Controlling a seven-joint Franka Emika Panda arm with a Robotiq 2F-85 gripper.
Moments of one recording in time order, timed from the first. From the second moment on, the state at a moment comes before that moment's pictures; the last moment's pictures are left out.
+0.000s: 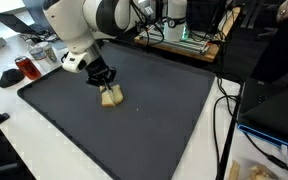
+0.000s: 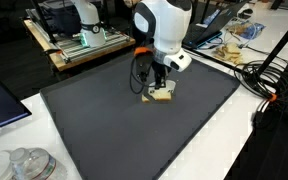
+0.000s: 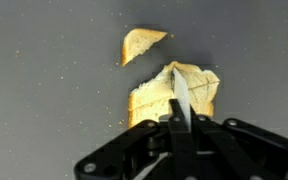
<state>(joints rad) -0.14 0.67 0.10 -1.69 -0.05 2.24 -0.95</state>
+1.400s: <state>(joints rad) -0.15 0.98 0.11 -1.14 0.00 1.68 -1.05</state>
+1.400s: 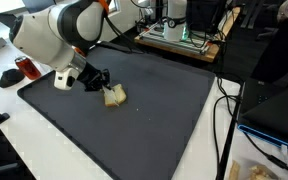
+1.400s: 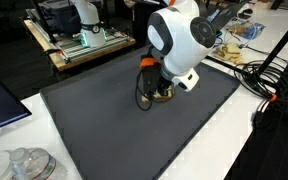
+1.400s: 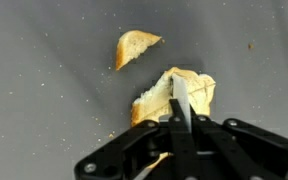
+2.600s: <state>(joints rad) -0.18 0.88 0.12 -1.31 0.07 1.84 -1.06</state>
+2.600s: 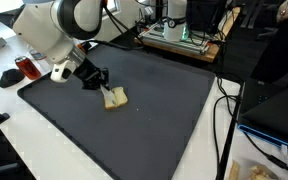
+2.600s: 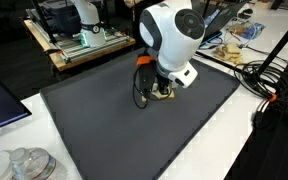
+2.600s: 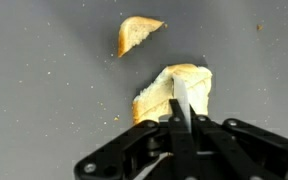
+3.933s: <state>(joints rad) -0.17 0.31 0.19 -2.15 0.40 2.52 -0.87</state>
